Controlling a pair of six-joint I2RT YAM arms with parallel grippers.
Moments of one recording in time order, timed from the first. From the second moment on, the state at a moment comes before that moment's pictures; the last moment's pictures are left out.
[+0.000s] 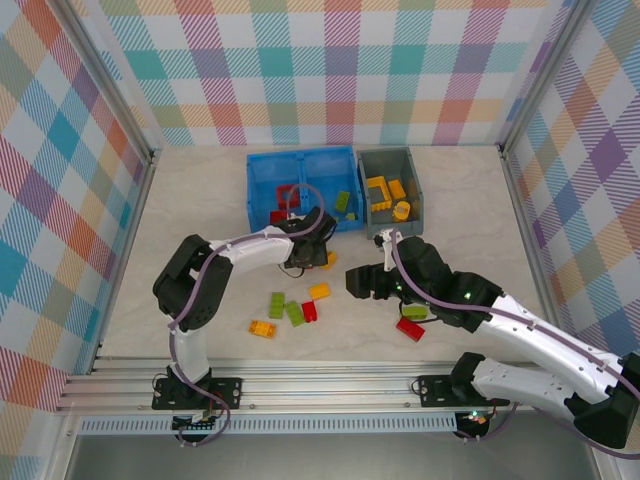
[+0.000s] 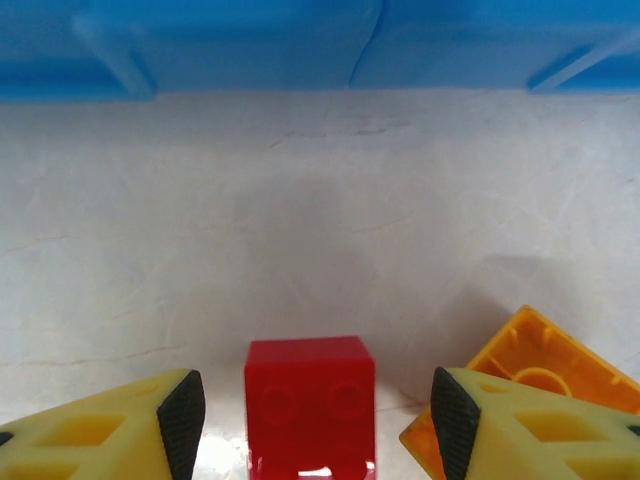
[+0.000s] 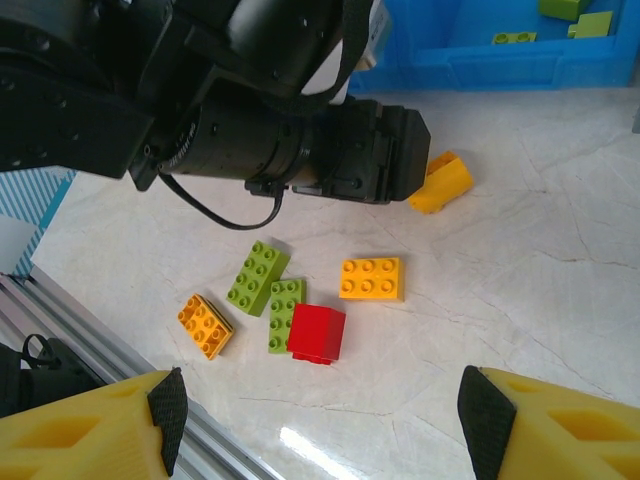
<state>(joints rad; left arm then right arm) -0.70 1.91 1.28 -0.56 -0.22 -0.75 0.91 0.93 0.88 -0.58 0.02 0.60</state>
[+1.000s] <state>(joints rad) -0.69 1.78 1.22 -0.66 -0.28 -0.75 0.93 0.97 0.88 -0.56 -0.01 0.59</state>
